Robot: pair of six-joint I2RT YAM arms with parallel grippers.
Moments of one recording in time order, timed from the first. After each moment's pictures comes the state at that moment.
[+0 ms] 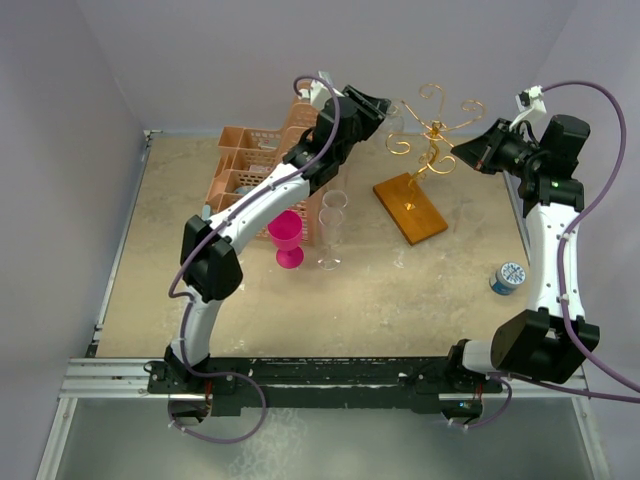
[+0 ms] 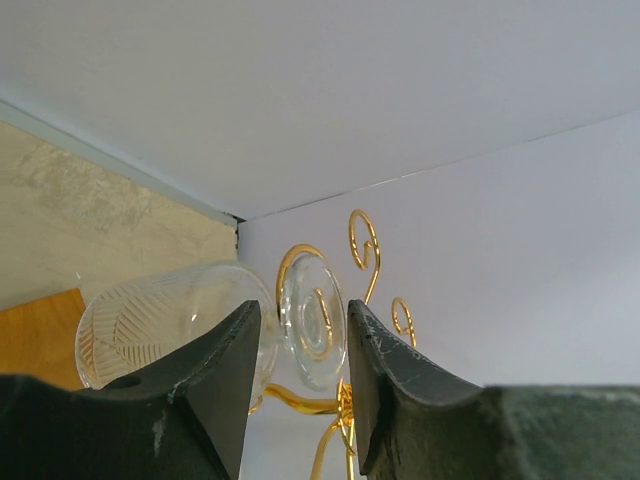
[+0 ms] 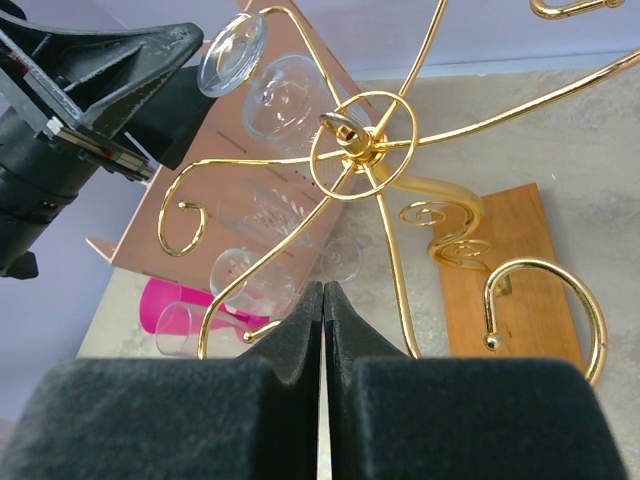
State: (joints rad) left arm -0.73 2.11 2.12 -0.05 -0.34 -1.16; right arm -0.28 1.35 1.43 -0.42 -0.80 0.31
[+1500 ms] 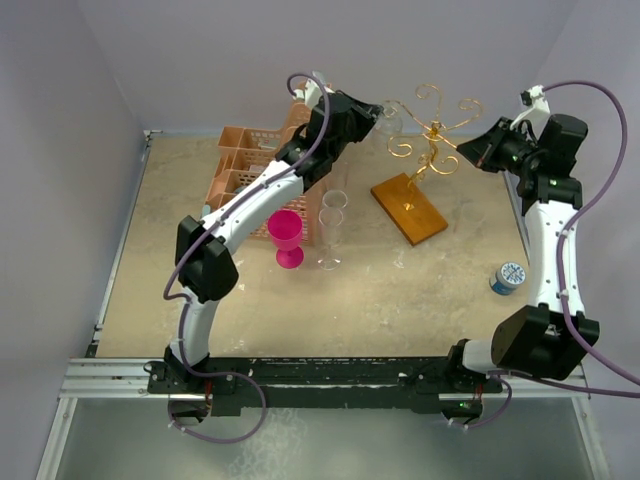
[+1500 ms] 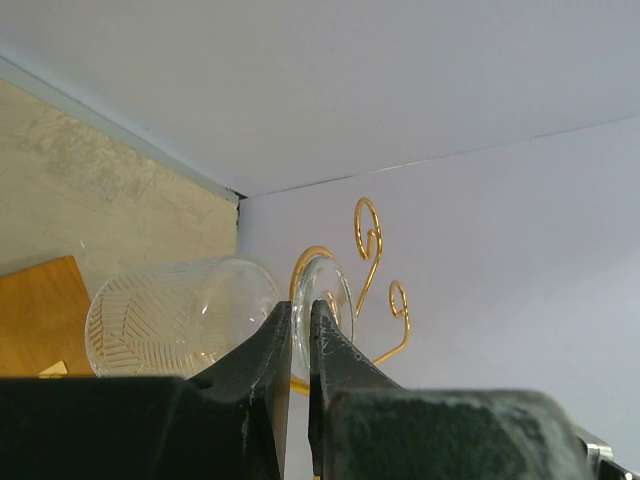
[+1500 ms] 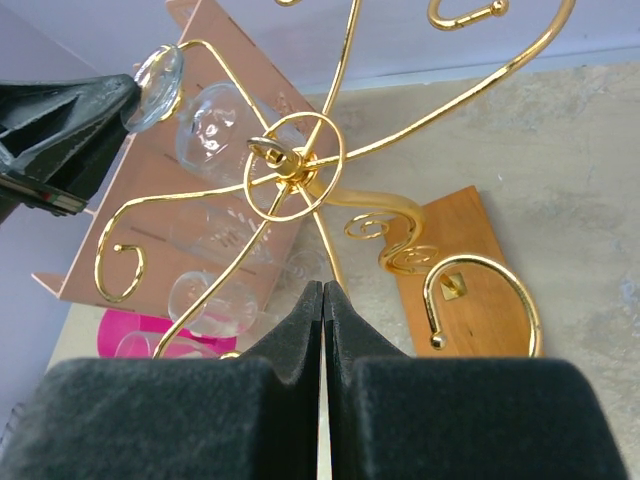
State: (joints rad) left arm -0.71 2.09 2.10 -0.10 -0.29 -1.23; right arm -0.28 1.37 1.43 -0.40 -0.69 0.29
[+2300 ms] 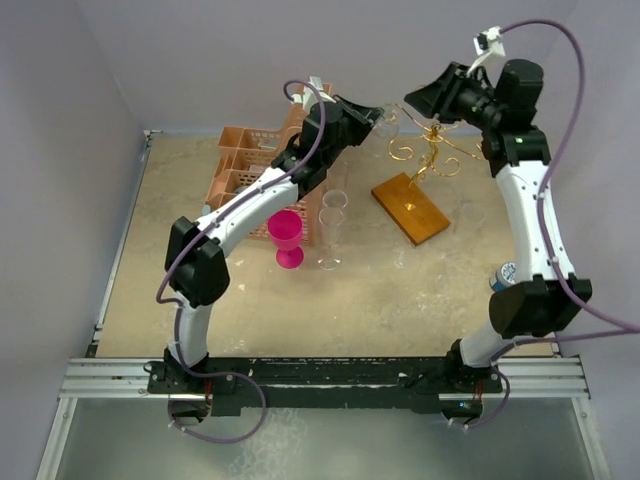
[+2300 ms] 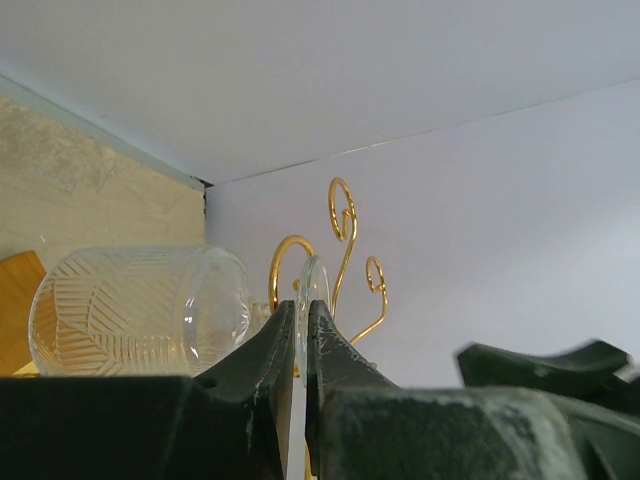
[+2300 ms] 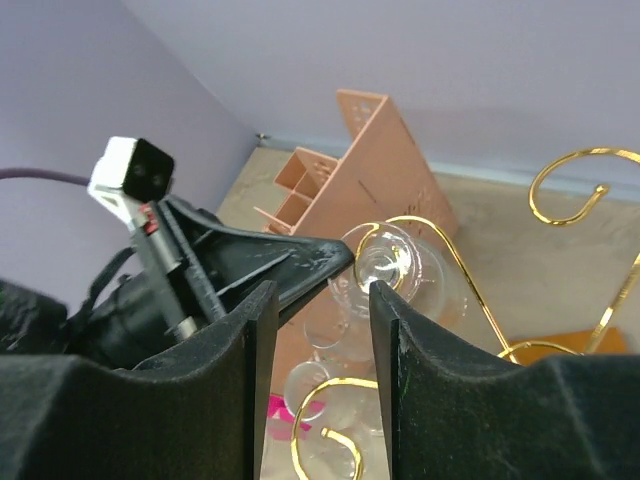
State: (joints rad) left arm -0.71 2.02 1.95 0.05 -0.21 -1.23; right arm 0.00 1.56 1.82 -0.36 -0.59 0.42
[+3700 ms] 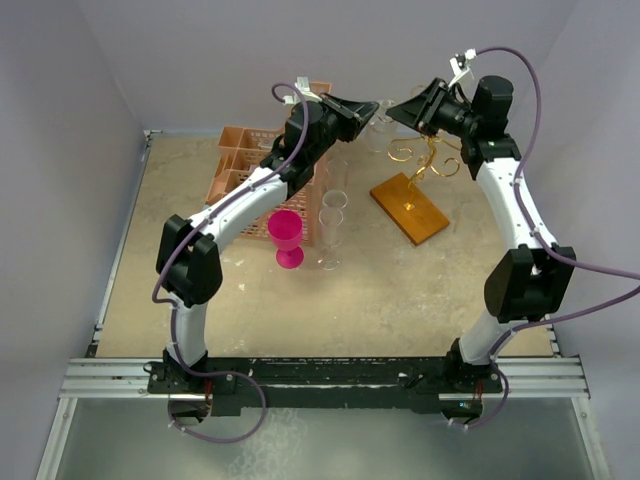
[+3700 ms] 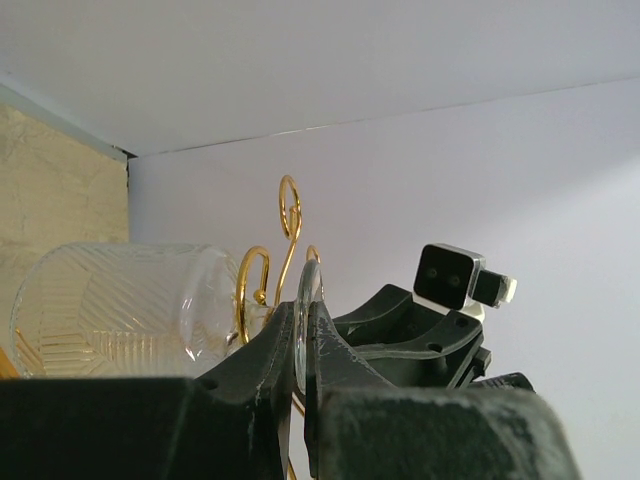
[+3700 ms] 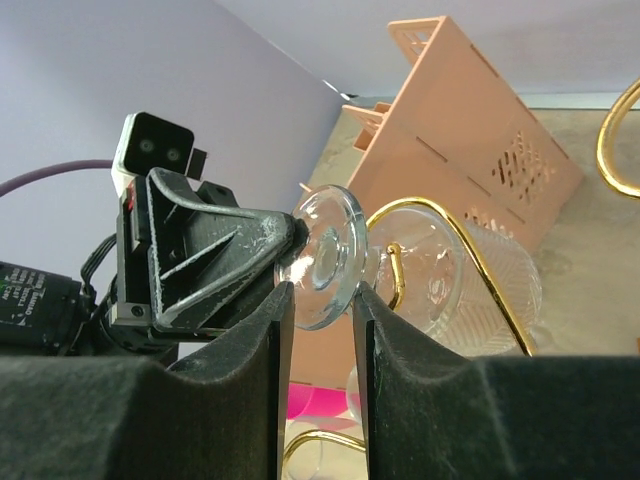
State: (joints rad) left arm -0.63 1.98 1.83 0.22 -0.05 -1.41; right arm 0.04 1.70 1.68 -0.12 -0.76 0.71
